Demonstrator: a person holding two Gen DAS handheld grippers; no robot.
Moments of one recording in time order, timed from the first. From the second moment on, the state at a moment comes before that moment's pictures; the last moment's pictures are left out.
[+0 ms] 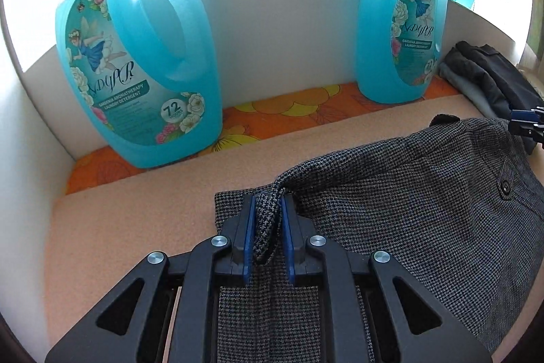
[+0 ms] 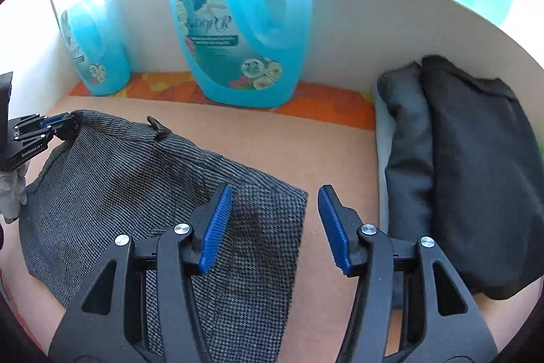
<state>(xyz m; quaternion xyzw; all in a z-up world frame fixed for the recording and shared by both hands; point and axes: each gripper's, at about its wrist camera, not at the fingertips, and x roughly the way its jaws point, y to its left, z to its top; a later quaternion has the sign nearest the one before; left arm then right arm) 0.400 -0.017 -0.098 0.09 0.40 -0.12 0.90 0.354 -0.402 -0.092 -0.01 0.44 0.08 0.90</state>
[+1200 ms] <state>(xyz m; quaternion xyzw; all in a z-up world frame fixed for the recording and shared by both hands) 0.263 0.093 -0.103 0.00 0.44 -0.10 0.89 0.209 -0.231 -0.062 -0.12 0.37 0.25 0.88</state>
